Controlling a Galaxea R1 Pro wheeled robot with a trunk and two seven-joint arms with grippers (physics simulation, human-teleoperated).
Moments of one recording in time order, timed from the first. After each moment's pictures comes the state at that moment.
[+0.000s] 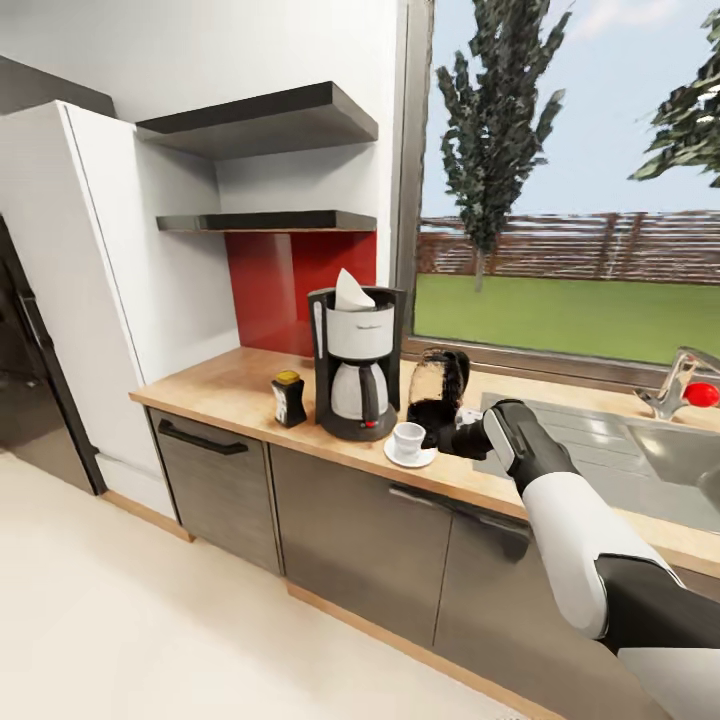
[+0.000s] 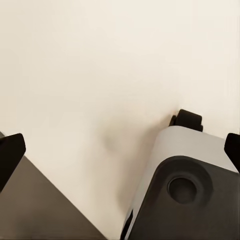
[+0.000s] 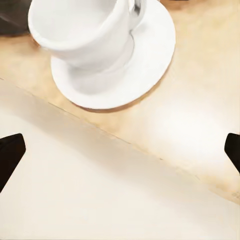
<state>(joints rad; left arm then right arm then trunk) -0.27 0.00 -0.20 -0.02 0.43 0.10 0.41 -1.09 0.02 -0.13 -0.60 -0.02 0.99 0.21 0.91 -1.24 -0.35</state>
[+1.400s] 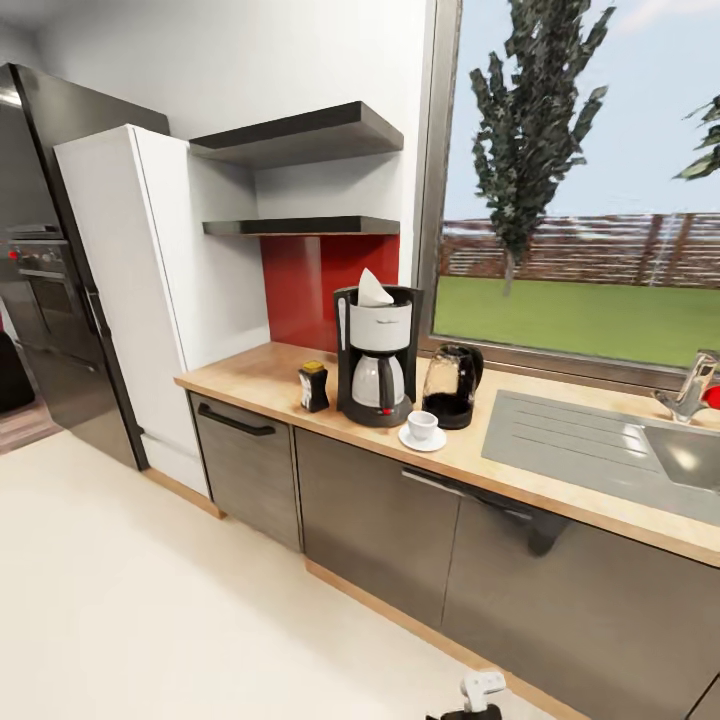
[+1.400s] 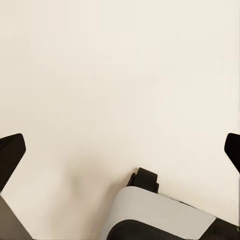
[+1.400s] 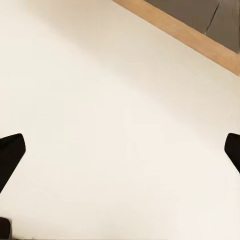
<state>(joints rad) -0.26 -0.02 -0.20 -0.16 0.43 0.00 0.39 -0.53 0.02 -0.12 0.08 0.19 -0.17 0.20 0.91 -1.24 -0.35</state>
